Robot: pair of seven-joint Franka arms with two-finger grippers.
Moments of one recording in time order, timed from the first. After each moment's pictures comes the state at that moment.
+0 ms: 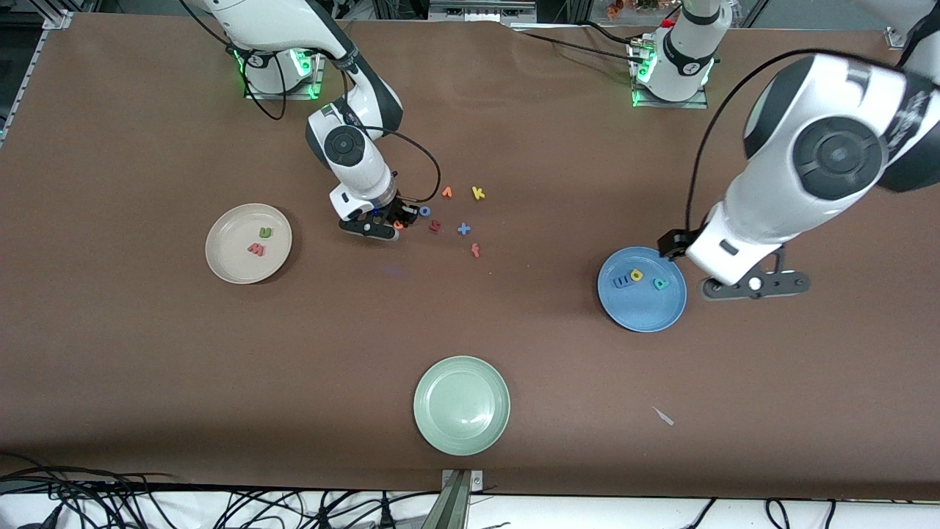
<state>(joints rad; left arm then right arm) 0.11 0.40 -0.48 -1.29 0.24 1.51 -0.37 0.52 0.46 0.14 -2.21 0.07 2.70 0.81</state>
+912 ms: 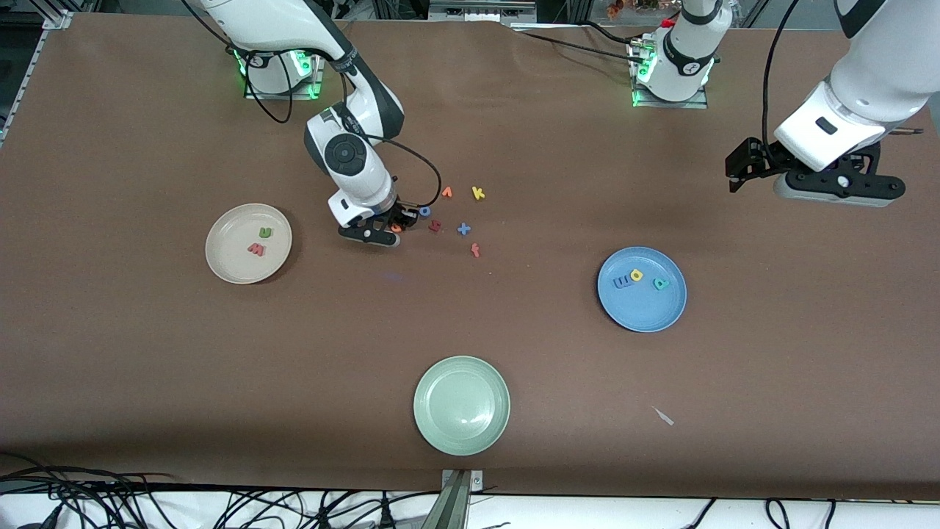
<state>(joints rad) -0.13 -0.05 -0.04 -1.73 0.05 1.69 -0.05 0.52 0.45 0.10 -2.12 0.06 2.54 0.73</state>
